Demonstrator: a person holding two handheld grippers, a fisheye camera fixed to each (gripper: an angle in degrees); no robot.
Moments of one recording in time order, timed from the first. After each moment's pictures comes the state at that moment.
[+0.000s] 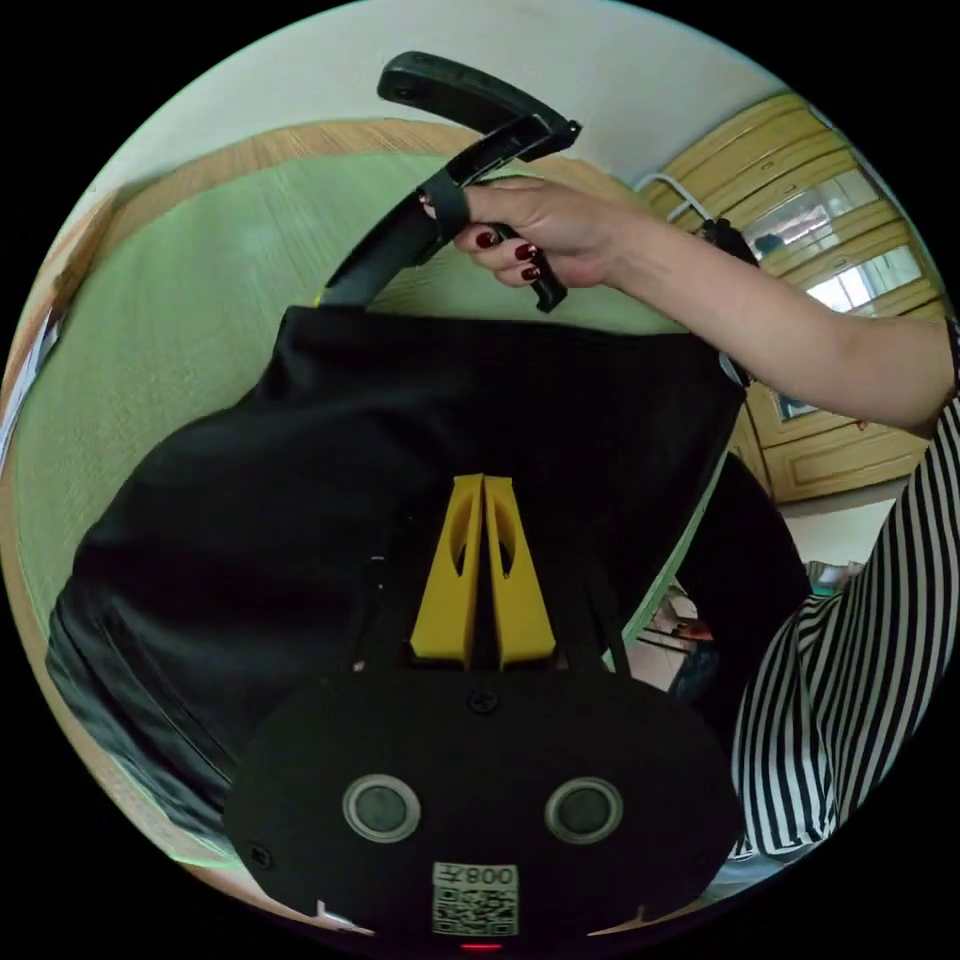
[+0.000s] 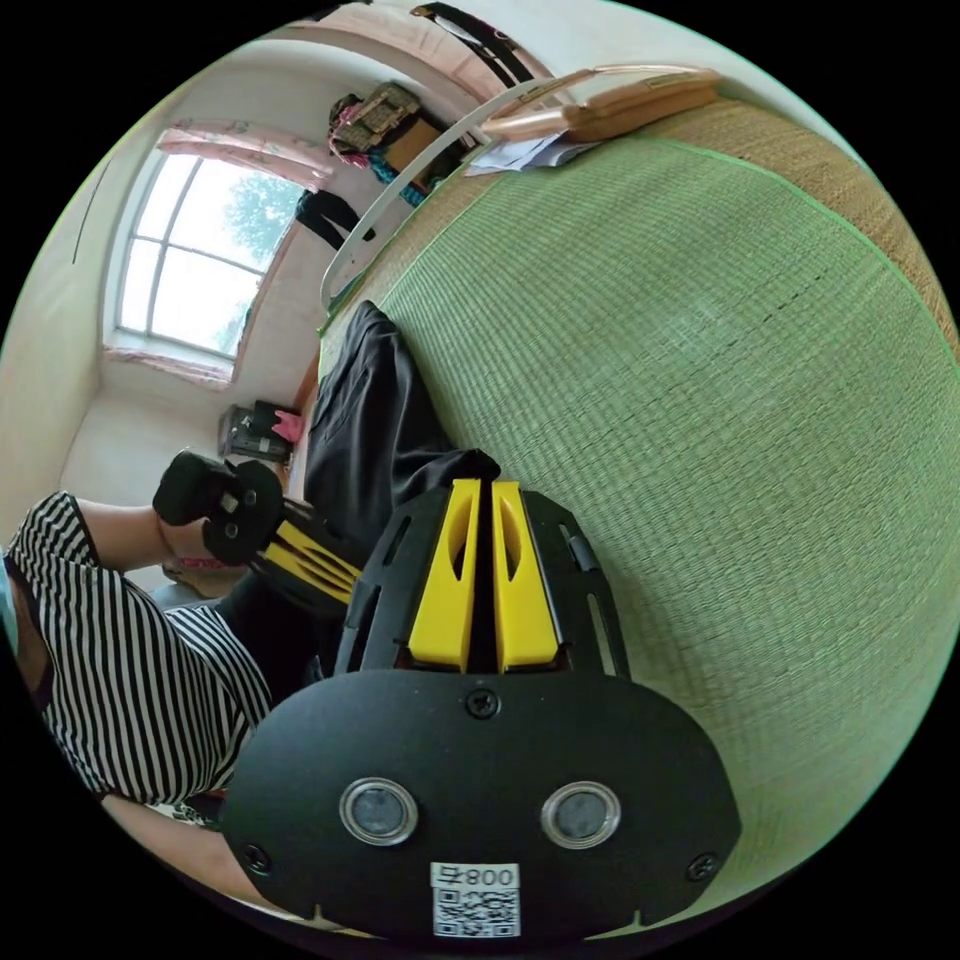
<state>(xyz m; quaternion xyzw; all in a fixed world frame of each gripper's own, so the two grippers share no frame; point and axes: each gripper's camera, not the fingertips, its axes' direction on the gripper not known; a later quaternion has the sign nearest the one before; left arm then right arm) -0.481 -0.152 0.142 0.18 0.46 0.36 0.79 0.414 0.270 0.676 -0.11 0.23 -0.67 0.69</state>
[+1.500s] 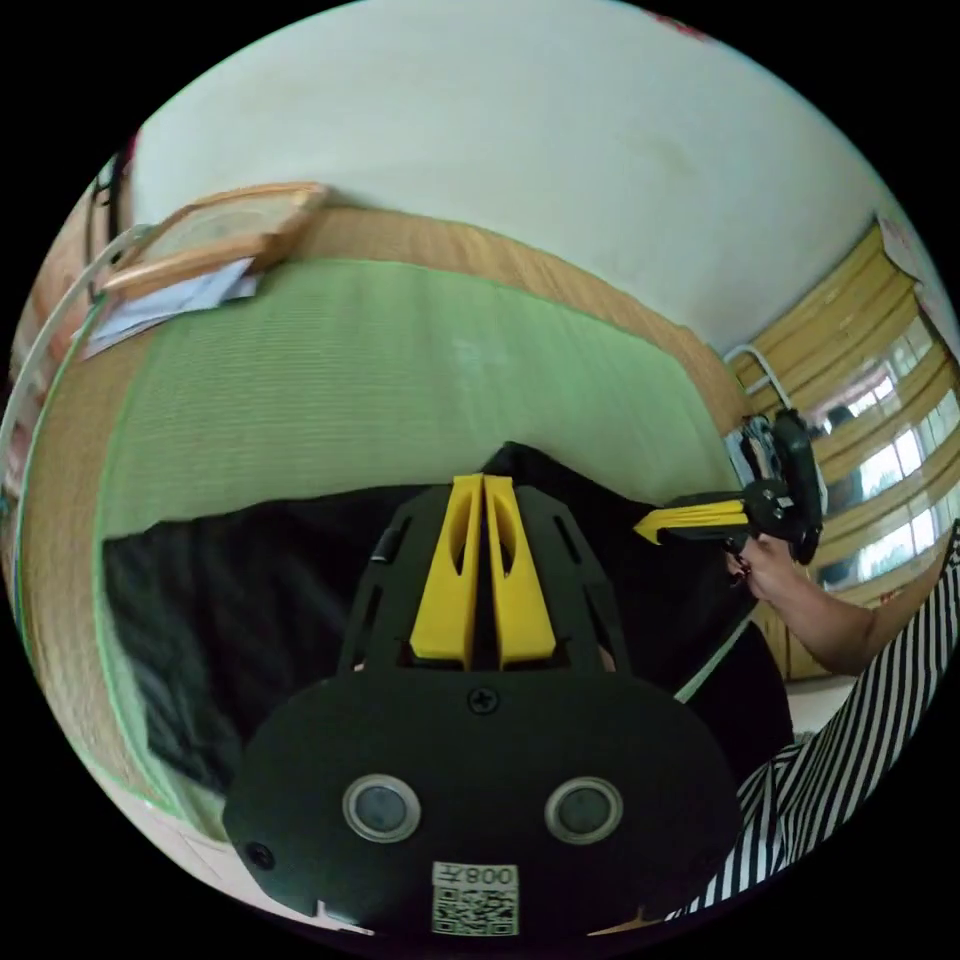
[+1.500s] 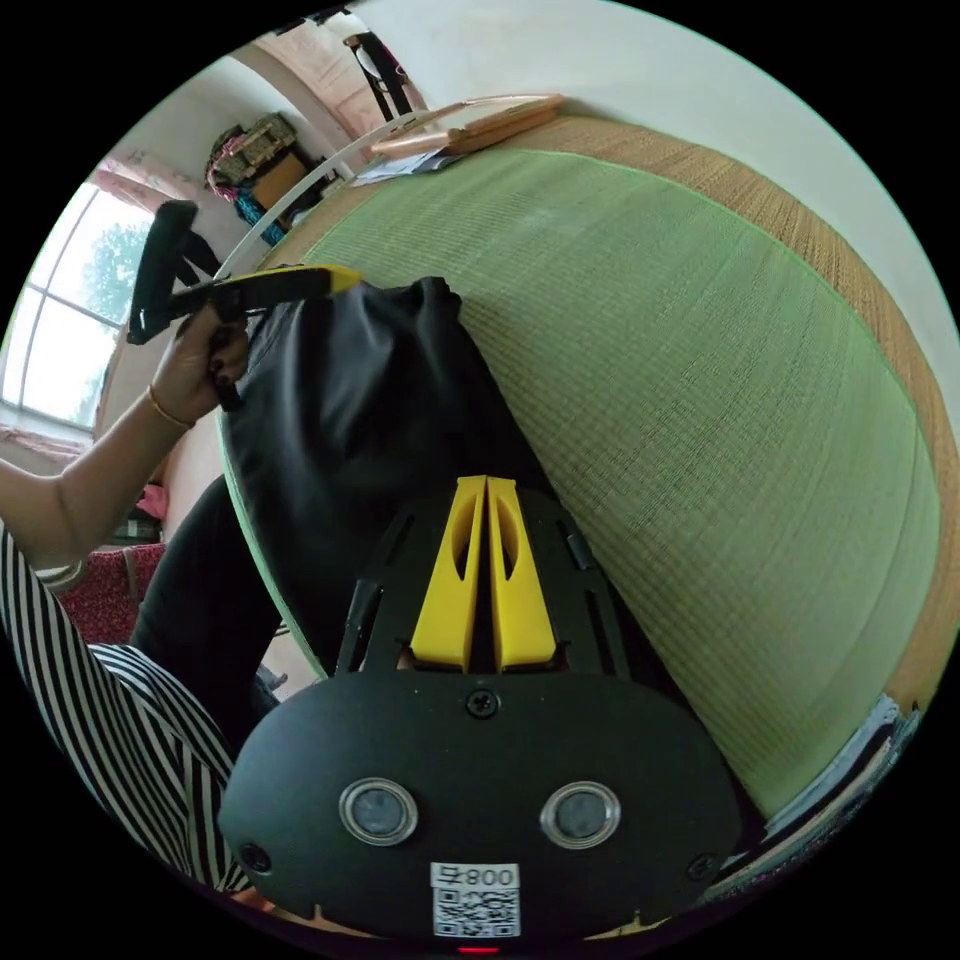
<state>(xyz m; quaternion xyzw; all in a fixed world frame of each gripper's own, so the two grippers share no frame) -0.715 -0.121 -0.080 0.27 0.47 0.09 0.83 0.606 0.354 0.688 0.12 0.35 -0.61 0.70</state>
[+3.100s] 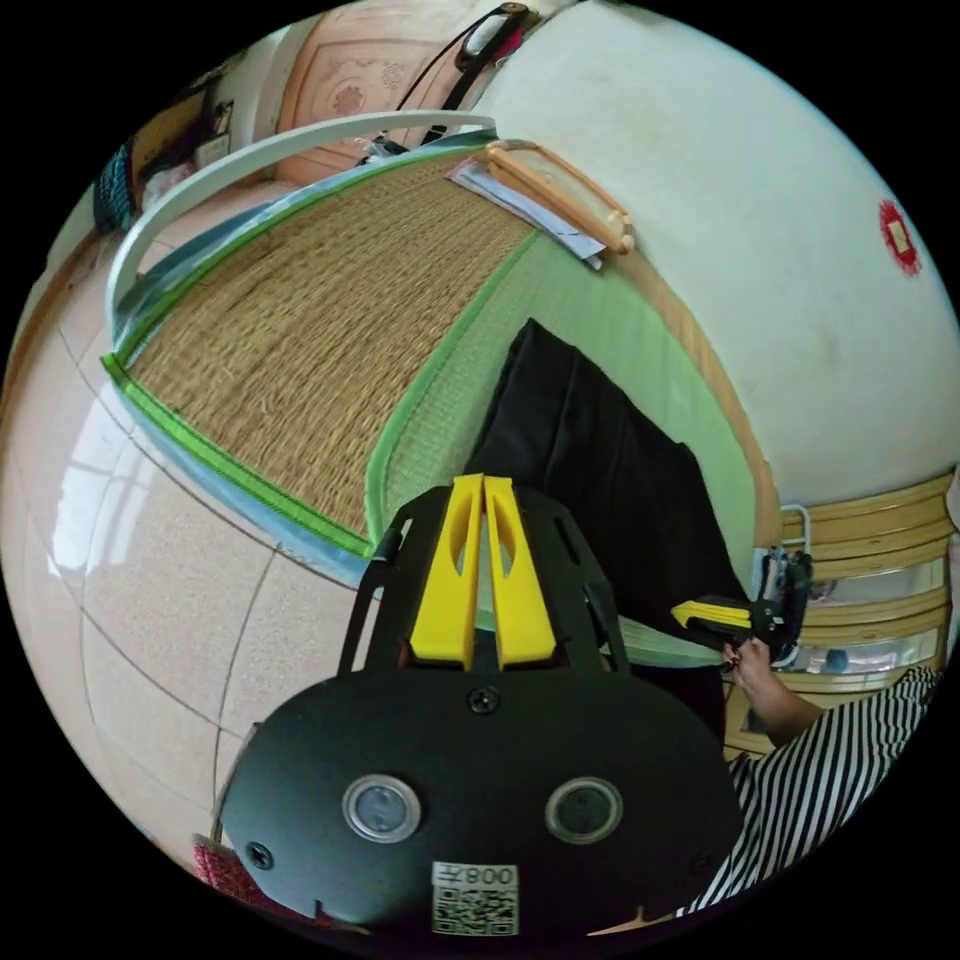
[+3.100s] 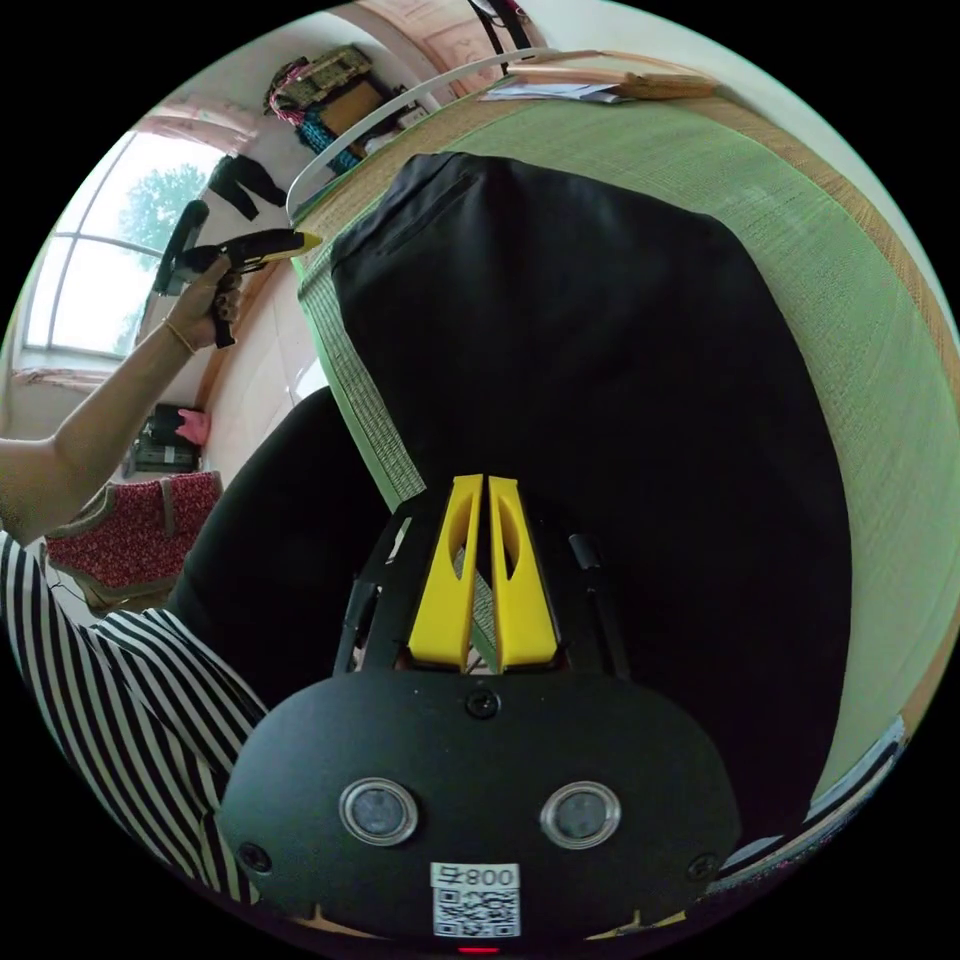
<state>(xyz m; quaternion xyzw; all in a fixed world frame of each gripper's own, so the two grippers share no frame) -1.021 0.022 0.049 0.13 0.52 -0.12 0.84 0.716 0.425 0.754 0.00 0.37 -0.62 0.69</state>
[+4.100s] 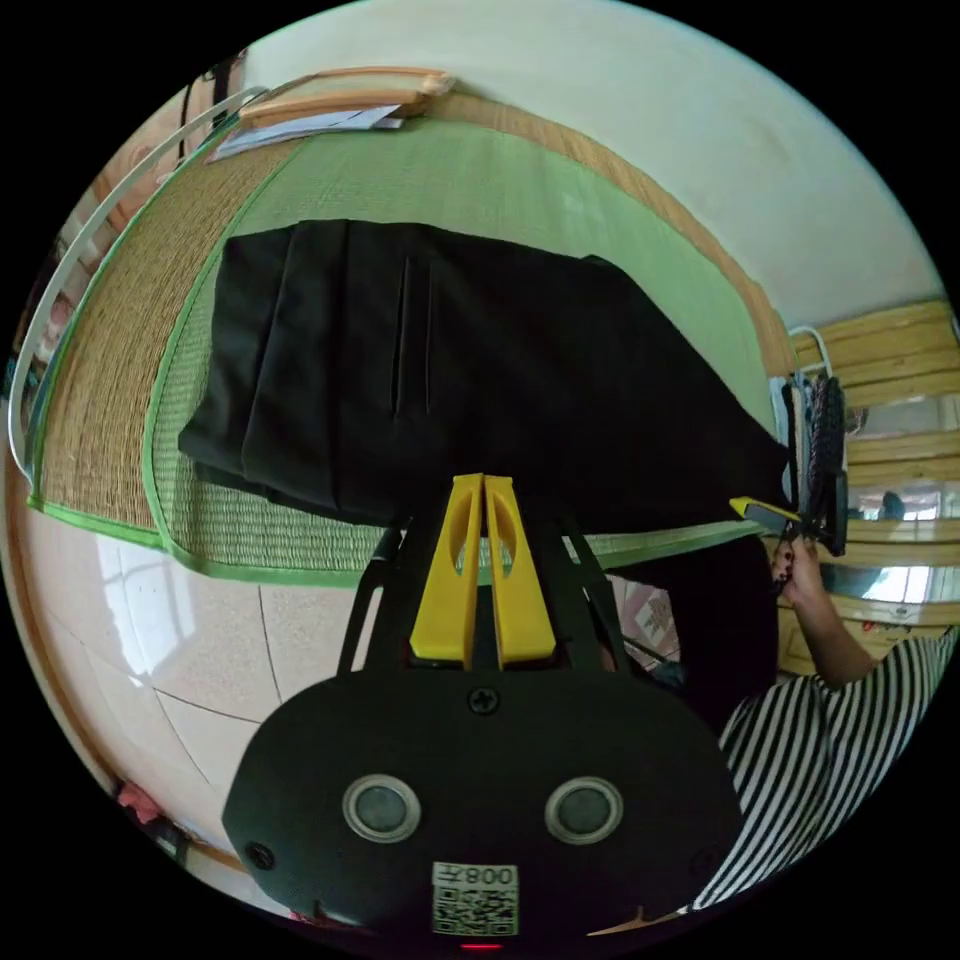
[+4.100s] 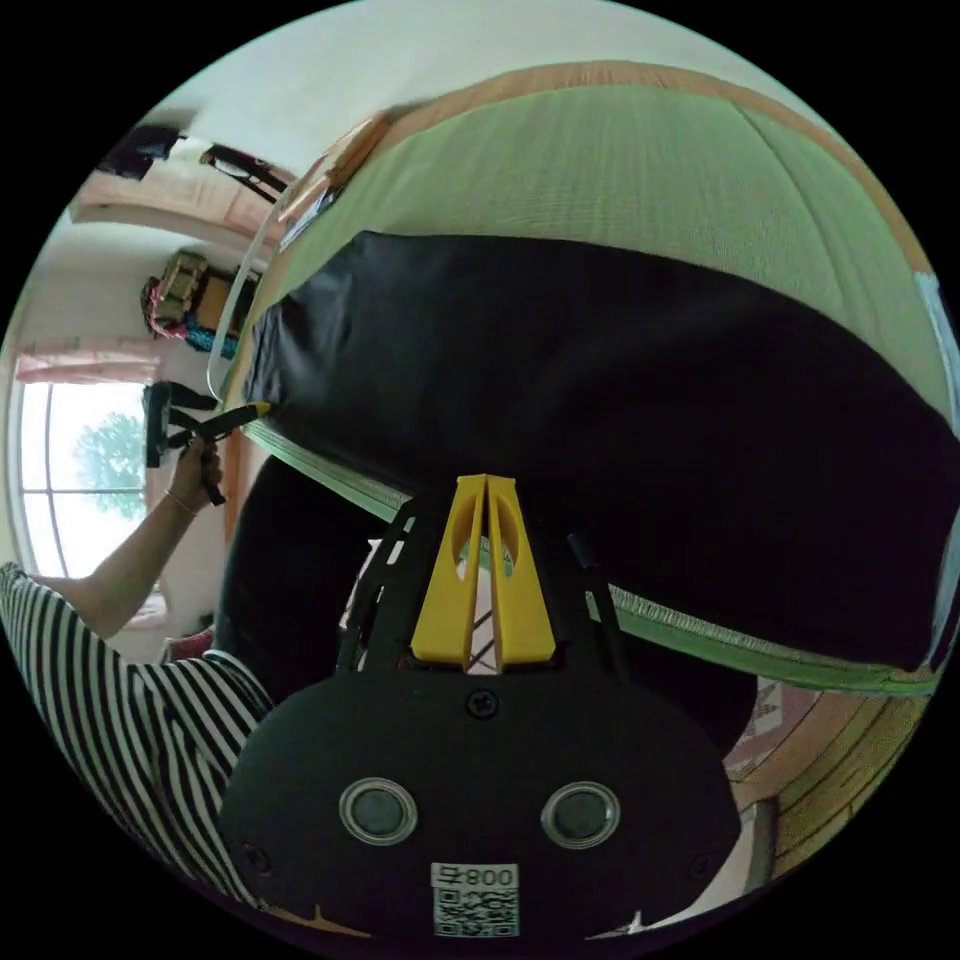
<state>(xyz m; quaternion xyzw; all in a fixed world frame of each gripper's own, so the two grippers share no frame) -0.744 0.036 0.335 0.09 0.46 0.08 0.88 0.880 0.479 0.567 0.15 0.22 -0.43 0.86</state>
